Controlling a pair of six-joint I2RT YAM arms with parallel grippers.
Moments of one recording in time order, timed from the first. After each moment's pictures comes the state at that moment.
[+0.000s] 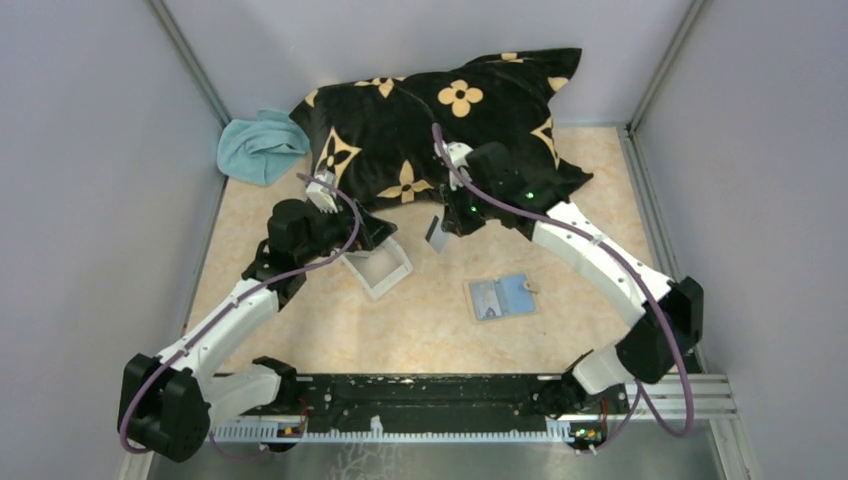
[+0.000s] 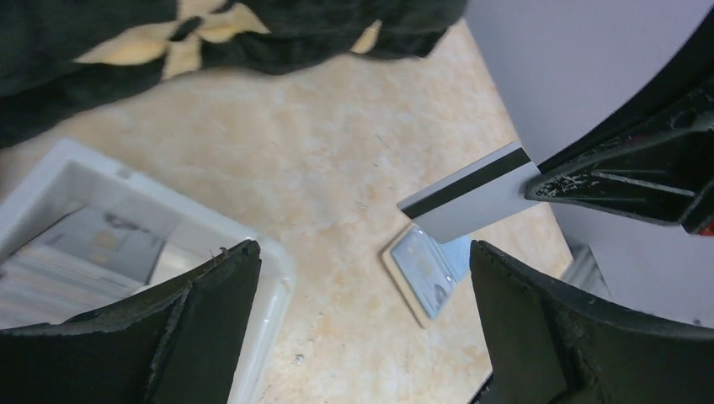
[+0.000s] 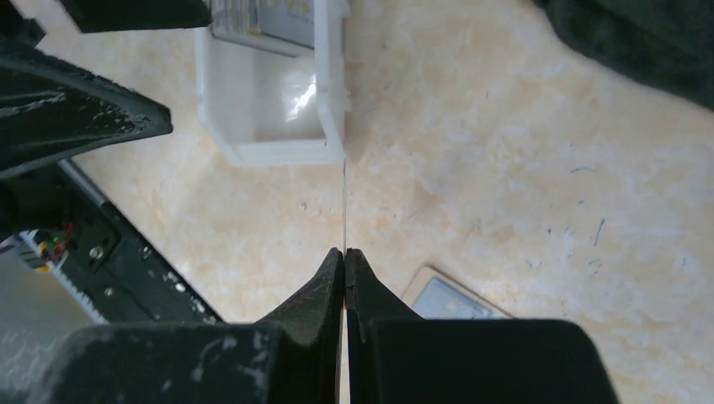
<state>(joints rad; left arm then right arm) -0.38 1.05 0.66 0.14 0.31 -0.57 0.69 1.49 1.44 -0.69 -0.17 0.13</state>
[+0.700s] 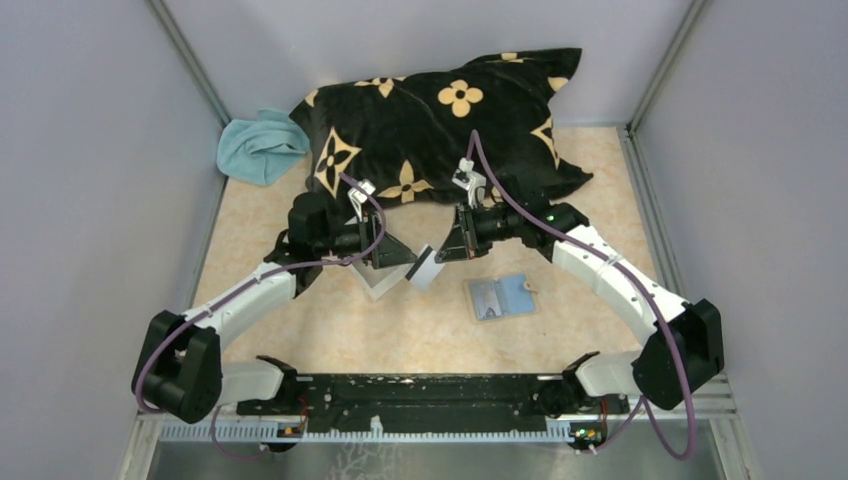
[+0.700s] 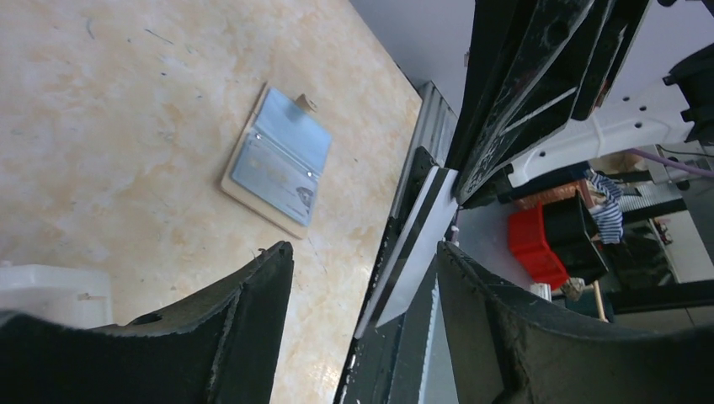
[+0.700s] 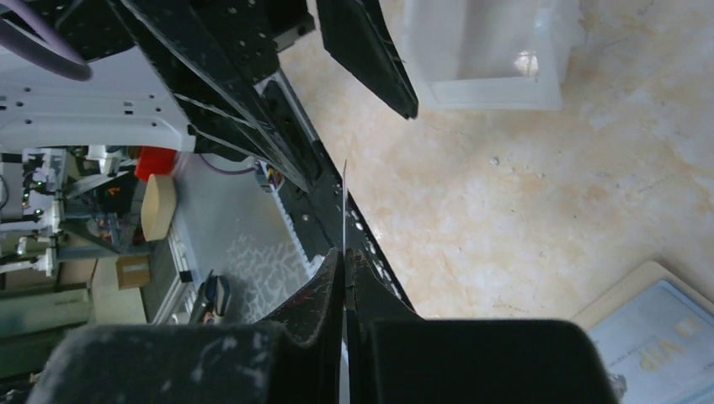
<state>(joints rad) -0.43 1.26 0.69 0.34 0.91 -0.60 0.55 1.31 1.12 -0.52 -0.76 0.36</state>
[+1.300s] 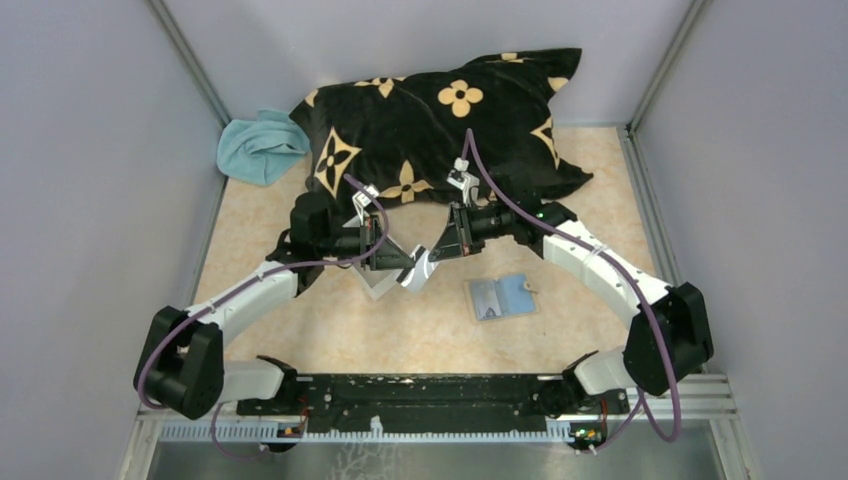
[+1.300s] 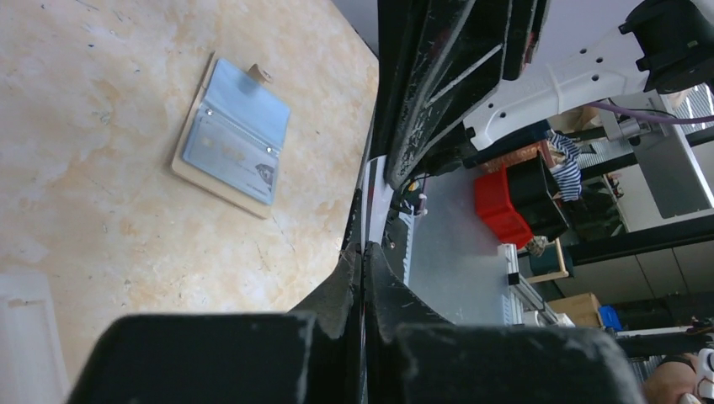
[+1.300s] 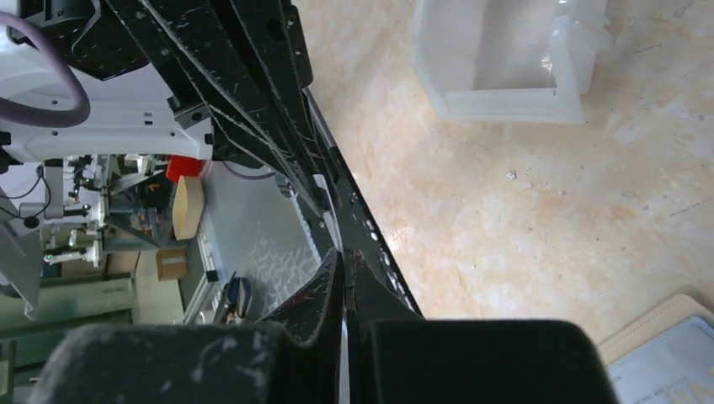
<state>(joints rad) -0.43 1.29 0.69 0.34 1.05 -0.61 0.54 1.38 1.10 -0.38 -0.84 0.44</state>
